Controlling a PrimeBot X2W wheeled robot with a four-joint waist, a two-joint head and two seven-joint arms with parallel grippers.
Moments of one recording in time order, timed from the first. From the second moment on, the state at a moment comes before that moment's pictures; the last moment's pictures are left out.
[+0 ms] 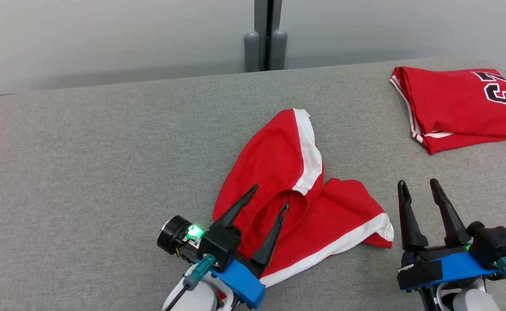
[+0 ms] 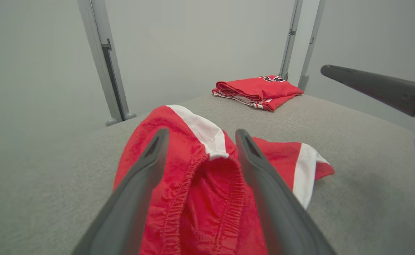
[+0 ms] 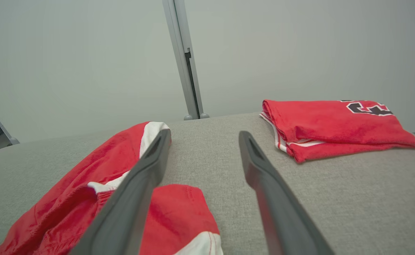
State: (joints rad) left arm -0.27 0.06 -0.56 0.36 -0.15 -0.13 -0.26; right arm -0.10 -0.05 -0.01 0.18 0.21 0.13 -0.26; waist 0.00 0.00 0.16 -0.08
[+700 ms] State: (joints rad) left arm -0.55 0.07 -0.82 0.71 -0.29 -0.13 -0.25; right arm -0.17 -0.05 0.01 0.16 0.25 0.13 -0.26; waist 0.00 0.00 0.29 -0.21
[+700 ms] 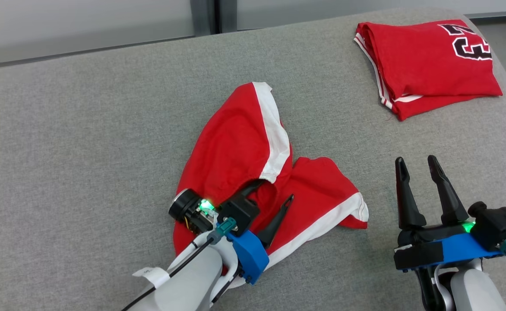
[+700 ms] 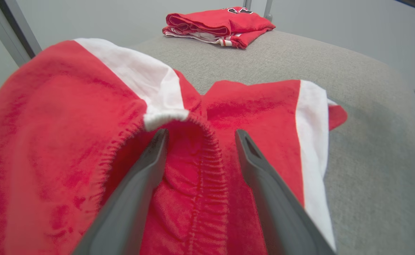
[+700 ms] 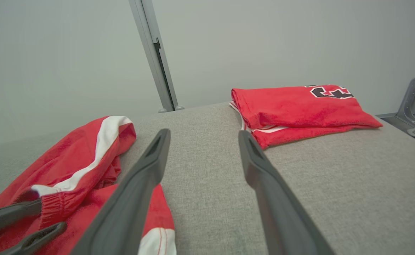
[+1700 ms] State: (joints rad) left arm -0.54 0.30 -0.55 0.56 -0.37 -0.05 -0.26; right arm -0.16 -0.05 0.01 0.19 0.25 0.13 -0.26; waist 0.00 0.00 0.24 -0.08
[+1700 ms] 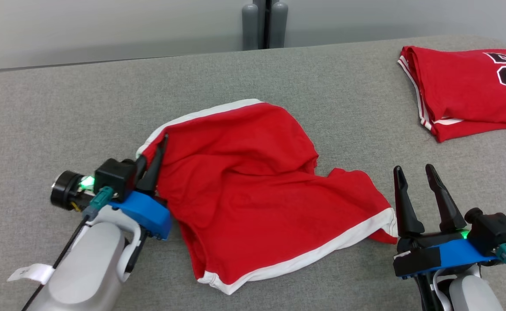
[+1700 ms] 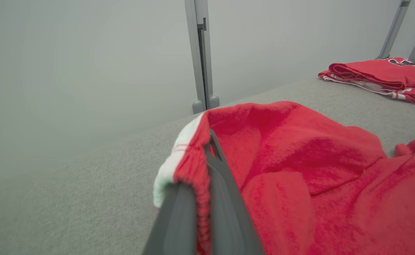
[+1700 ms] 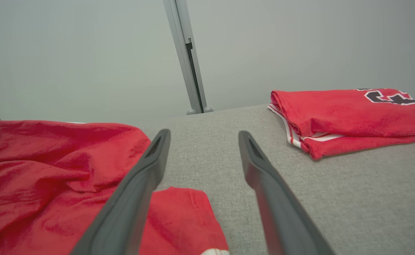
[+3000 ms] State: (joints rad) left arm -0.18 0.19 -0.27 0.49 -0.31 -0.06 -0.26; right arm -0.12 -0.05 -0.01 0.25 0.23 0.13 -0.26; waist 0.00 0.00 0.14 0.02
